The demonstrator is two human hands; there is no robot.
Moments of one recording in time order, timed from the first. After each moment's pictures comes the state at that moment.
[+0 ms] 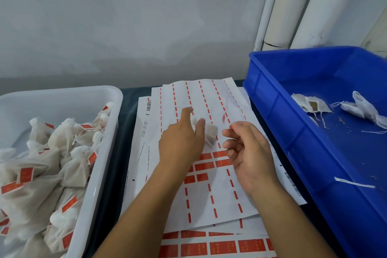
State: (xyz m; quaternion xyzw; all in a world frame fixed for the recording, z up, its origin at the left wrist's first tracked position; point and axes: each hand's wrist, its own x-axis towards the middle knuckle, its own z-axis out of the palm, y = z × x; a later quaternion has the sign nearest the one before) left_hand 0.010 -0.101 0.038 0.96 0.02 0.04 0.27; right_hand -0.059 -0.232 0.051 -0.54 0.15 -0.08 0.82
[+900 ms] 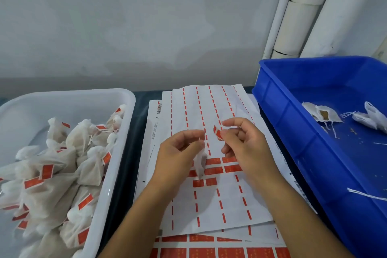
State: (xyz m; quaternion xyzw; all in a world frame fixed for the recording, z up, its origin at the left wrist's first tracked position) left_hand -0.030 -0.062 0.041 0.73 0.04 -0.02 0.68; right_hand -0.039 -0.230 0.048 -0.75 0.04 -0.10 0.65
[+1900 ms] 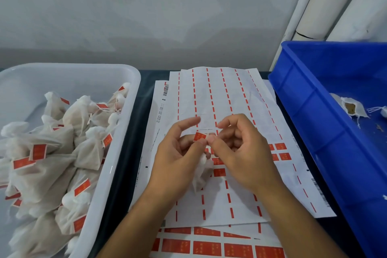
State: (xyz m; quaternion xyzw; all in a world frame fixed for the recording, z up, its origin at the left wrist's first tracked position) left_hand -0.058 -0.046 0.033 0.68 -0.04 -0.02 0.73; right_hand -0.050 -0.206 0.037 -0.82 -0.08 -0.11 0.56
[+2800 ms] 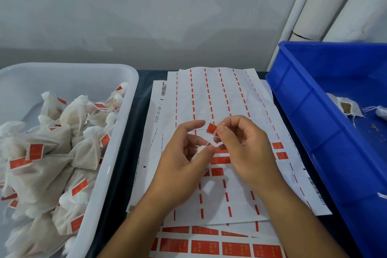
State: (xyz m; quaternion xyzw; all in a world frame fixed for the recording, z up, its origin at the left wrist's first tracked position) left_hand -0.060 -0.046 0.027 0.77 -0.07 -0.03 0.64; right_hand -0.047 -0.209 0.036 -0.79 -0.03 -0.10 0.61
